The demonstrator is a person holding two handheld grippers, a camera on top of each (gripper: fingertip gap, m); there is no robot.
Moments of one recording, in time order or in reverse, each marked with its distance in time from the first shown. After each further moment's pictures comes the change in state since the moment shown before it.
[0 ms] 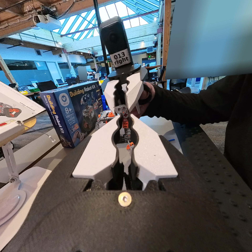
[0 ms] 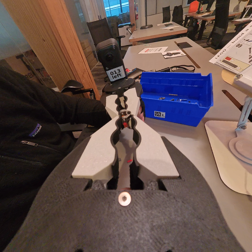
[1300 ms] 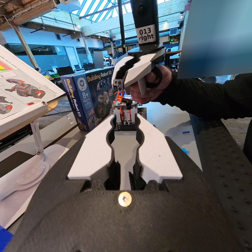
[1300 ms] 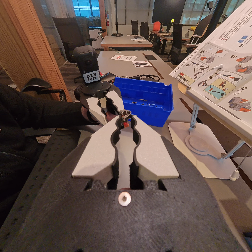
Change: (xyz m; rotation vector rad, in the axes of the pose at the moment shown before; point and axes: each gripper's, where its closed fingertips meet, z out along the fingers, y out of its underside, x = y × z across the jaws) left arm -0.021 0.017 -0.016 -0.099 -0.141 0.001; right arm 0.028 -0.011 -0.020 0.032 0.223 -0.123
